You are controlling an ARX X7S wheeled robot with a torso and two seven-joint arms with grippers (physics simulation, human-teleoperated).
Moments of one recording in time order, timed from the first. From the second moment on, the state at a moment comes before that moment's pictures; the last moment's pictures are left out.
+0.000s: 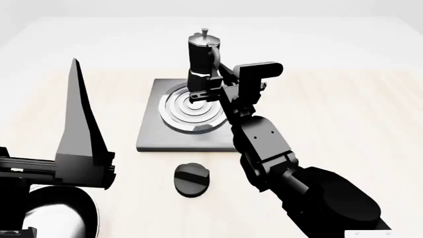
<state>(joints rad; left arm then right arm) -2.27 -1.17 2.53 1.05 -0.60 0.14 -1.56 1.22 0.00 -1.58 1.12 1.49 -0.64 0.07</state>
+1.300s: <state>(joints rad) -2.22 -1.19 2.49 1.04 -0.55 0.15 -1.56 1.23 0.00 -1.55 1.08 1.41 -0.68 0.08</state>
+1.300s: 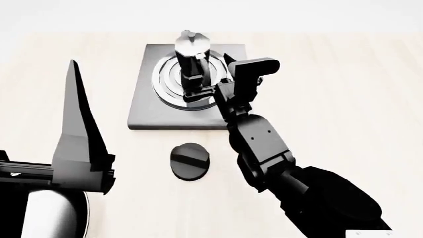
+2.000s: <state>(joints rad) -2.26 -1.21 2.46 1.03 -0.61 0.15 -1.51 1.32 0.09 -1.53 0.92 1.38 -0.73 0.15</state>
